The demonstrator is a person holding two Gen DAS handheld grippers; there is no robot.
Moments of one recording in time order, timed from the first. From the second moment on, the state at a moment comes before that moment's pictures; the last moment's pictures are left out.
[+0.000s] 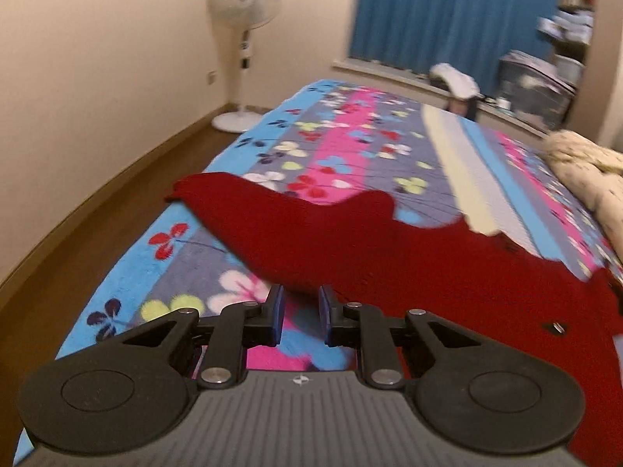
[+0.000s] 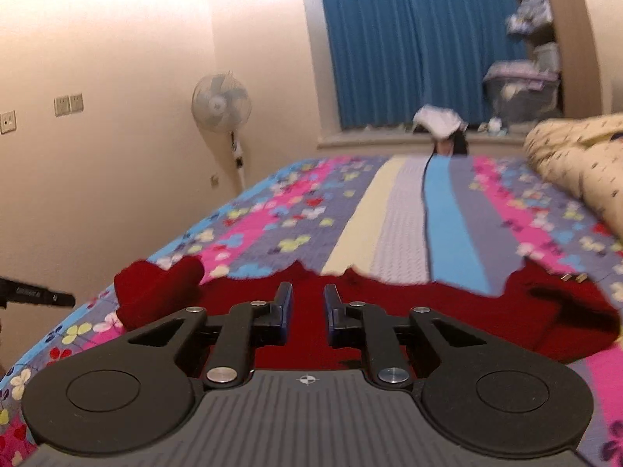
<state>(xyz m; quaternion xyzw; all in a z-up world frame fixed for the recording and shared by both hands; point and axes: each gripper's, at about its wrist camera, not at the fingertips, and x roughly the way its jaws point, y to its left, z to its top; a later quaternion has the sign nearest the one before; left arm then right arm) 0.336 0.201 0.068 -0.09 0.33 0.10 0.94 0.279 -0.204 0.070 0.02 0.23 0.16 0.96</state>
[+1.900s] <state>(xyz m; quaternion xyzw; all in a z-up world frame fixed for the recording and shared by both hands) 0.312 0.139 0.088 -0.04 0.29 -0.06 0.96 0.352 -0.258 0.020 0.16 0.35 0.03 0.92</state>
